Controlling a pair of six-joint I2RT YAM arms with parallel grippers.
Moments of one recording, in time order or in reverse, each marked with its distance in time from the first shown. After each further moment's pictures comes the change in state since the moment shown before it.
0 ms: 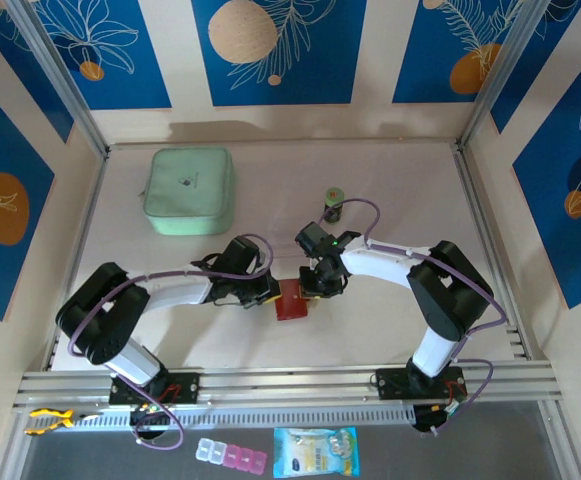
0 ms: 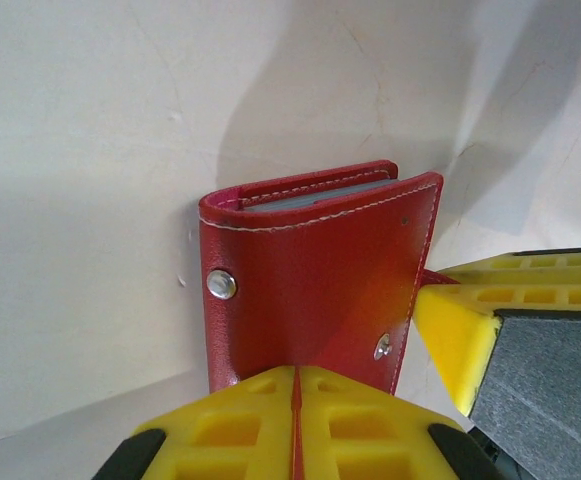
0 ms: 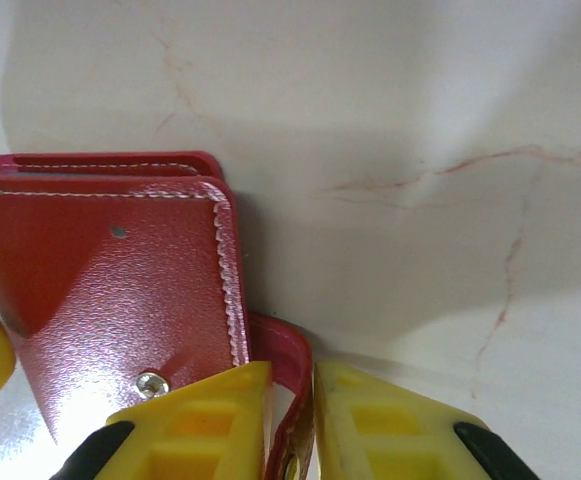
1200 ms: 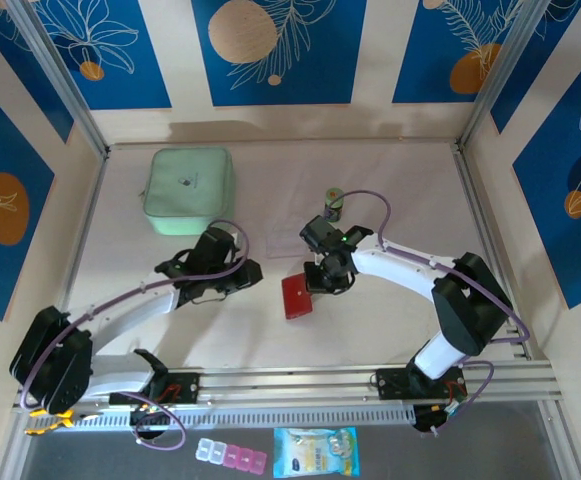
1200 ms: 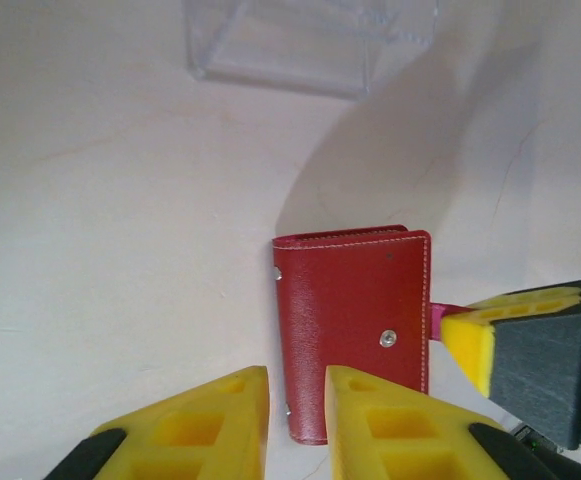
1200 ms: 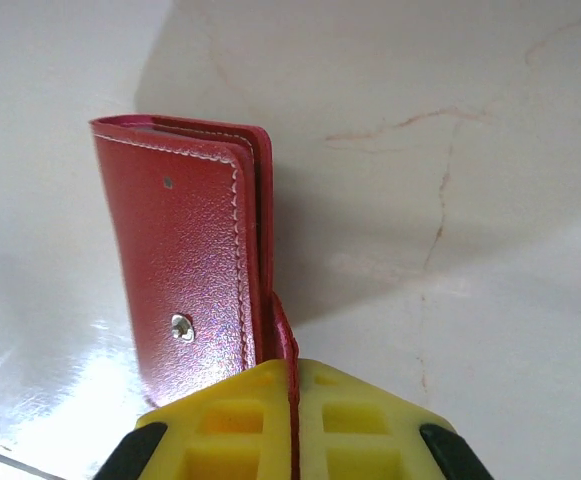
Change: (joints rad) left arm 0.090 -0.336 -0.011 -0.216 -0.165 0.159; right arm 0.010 -0.118 0.051 -0.141 0.046 -0.026
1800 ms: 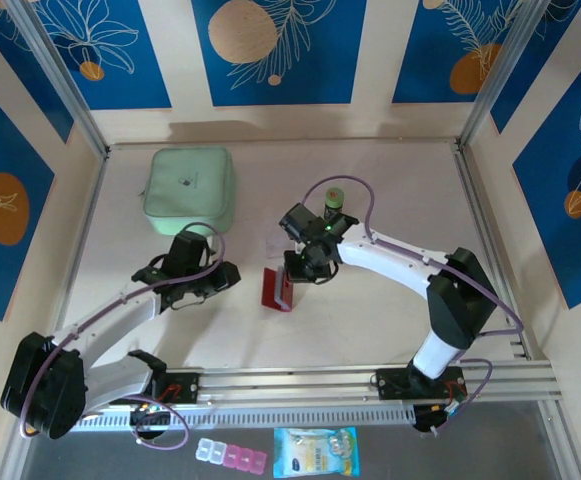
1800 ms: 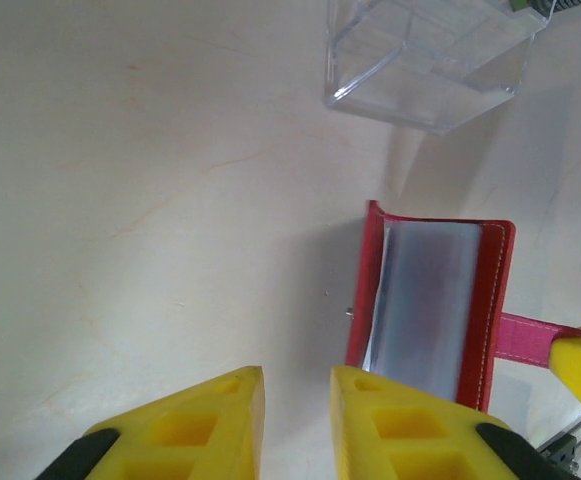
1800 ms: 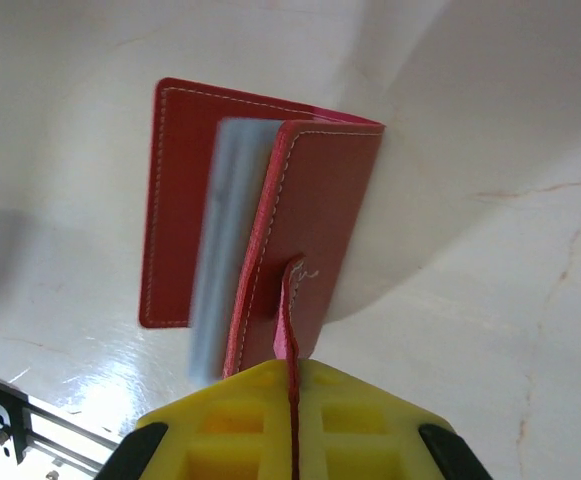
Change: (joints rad) left arm 0.170 -0.110 -0.085 -0.073 0.067 0.077; right arm 0.079 0.080 0.217 -0.074 0.002 0.020
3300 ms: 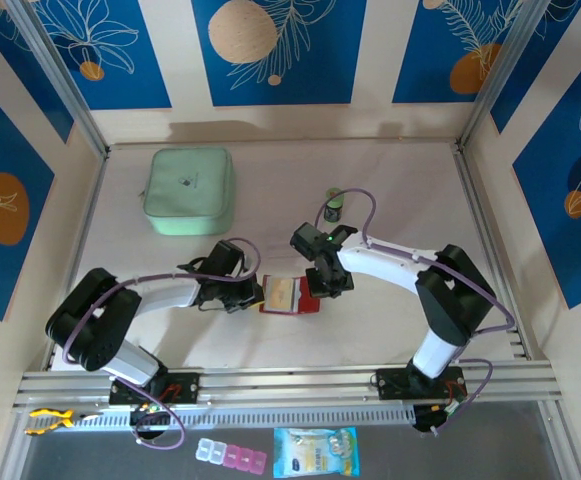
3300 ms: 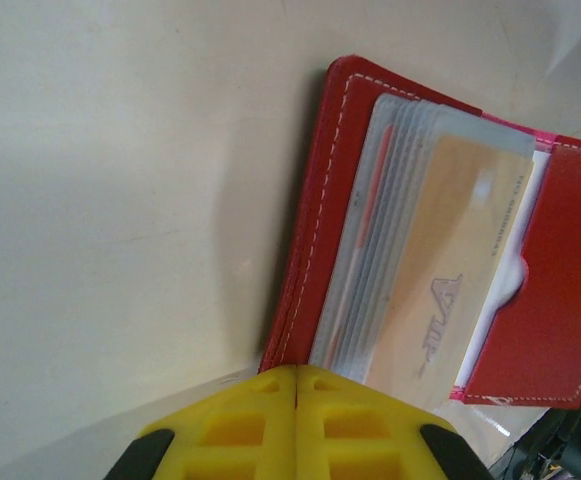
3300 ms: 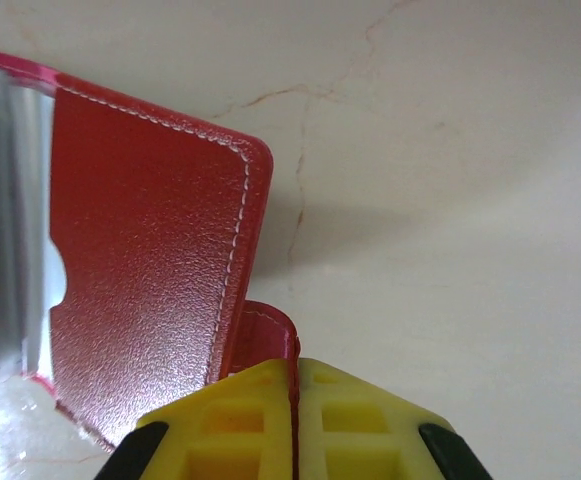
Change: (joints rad) left arm -0.170 0.393 0.008 0.233 0.116 -0.098; right arm -0.035 0.020 -0.163 -0.082 0.212 -0.041
